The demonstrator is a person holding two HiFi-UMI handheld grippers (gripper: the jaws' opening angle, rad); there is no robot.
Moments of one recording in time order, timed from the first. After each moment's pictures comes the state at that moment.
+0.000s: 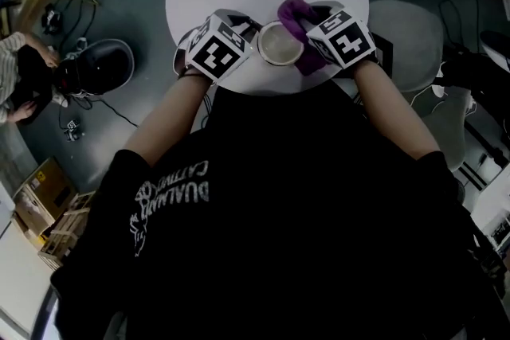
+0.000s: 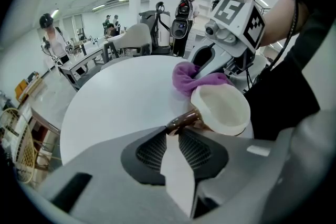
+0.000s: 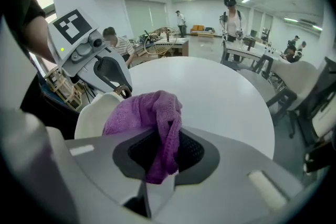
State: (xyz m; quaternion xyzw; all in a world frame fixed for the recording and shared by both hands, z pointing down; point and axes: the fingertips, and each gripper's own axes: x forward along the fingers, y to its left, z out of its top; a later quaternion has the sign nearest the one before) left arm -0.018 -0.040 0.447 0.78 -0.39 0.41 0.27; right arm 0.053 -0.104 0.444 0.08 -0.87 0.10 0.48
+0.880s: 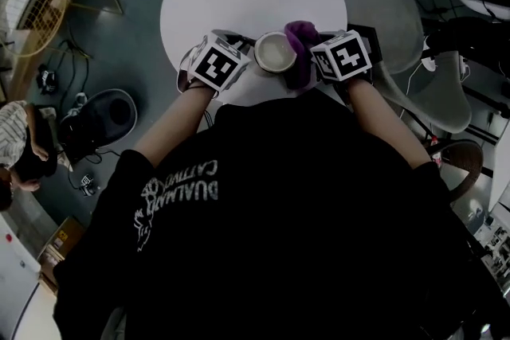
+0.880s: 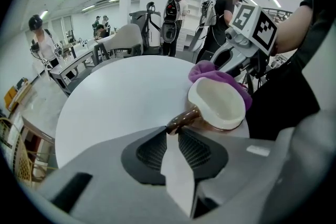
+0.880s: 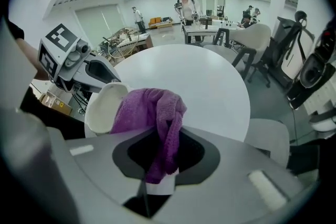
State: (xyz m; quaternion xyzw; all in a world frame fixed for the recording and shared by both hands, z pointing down) left arm -0.017 -0.024 0.441 0.81 -0.34 0.41 0.25; right arm 0.121 -0.059 0.434 0.27 -0.80 0.24 0.48
